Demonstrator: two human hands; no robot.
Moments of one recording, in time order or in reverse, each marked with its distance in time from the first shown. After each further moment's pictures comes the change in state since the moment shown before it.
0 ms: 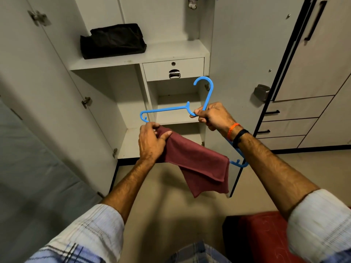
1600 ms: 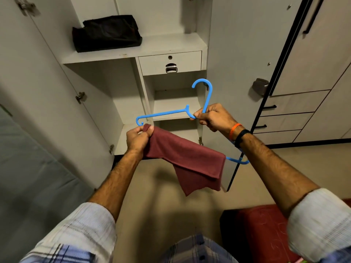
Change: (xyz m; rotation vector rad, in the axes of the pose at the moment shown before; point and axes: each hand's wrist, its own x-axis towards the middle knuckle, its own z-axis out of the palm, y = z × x) left_hand 0.012 -0.024 -0.011 -0.565 -0.056 -0.495; right_hand -0.007 0.017 -0.003 -0.065 -0.066 0.002
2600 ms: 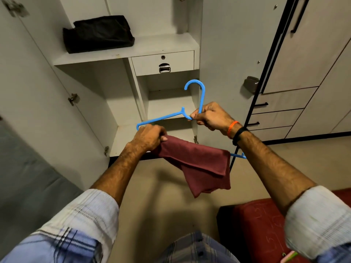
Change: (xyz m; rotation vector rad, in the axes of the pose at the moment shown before) left_hand -0.008 0.023 0.023 1.268 -0.505 0.620; right_hand -0.015 -0.004 -0.007 -0.065 0.025 0.025
